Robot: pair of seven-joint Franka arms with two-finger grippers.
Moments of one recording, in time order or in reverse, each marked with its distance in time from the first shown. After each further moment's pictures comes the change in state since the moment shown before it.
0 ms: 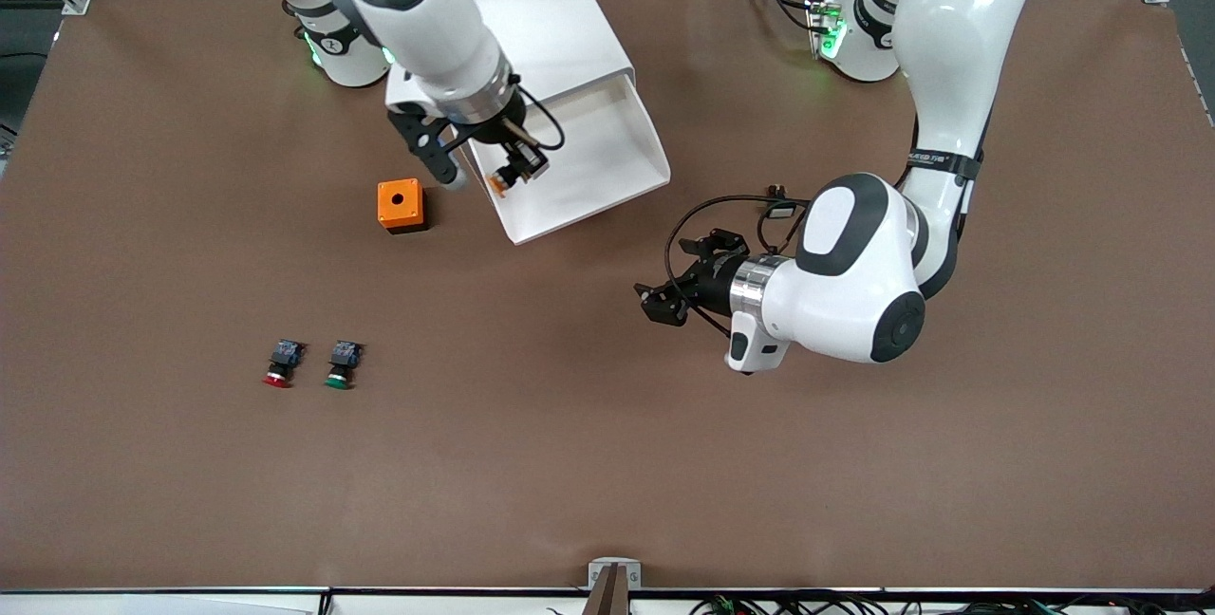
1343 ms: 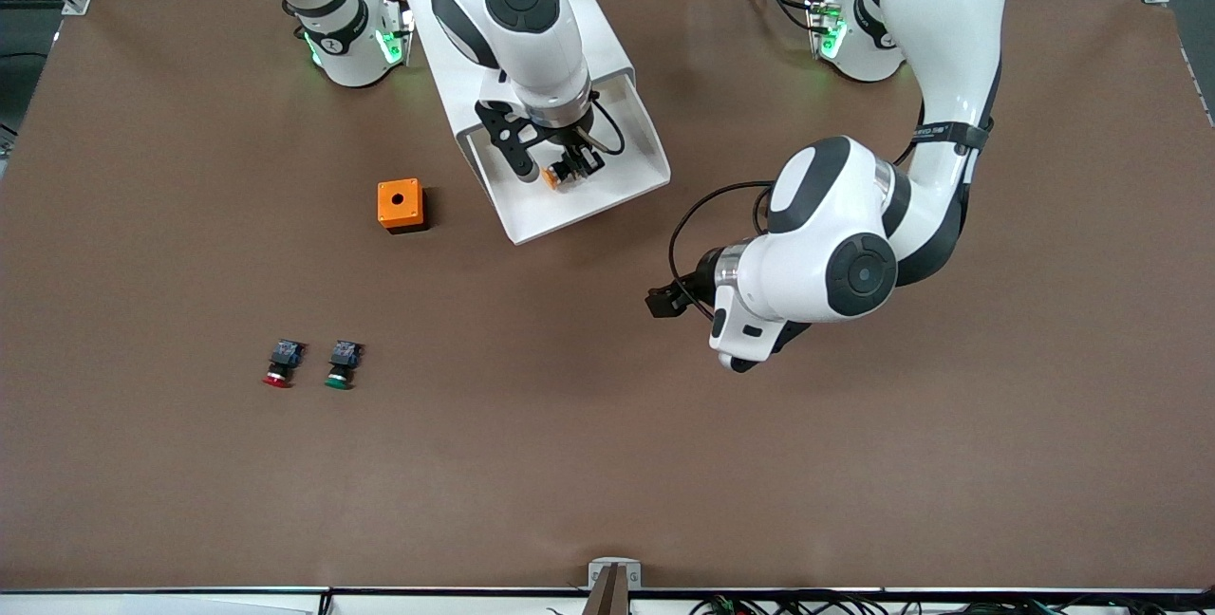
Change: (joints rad) left arm -0.067 -0.048 -0.002 -0.003 0.374 0.071 0.114; right arm 0.132 0.095 -0.004 -0.080 -0.042 0.134 0.219
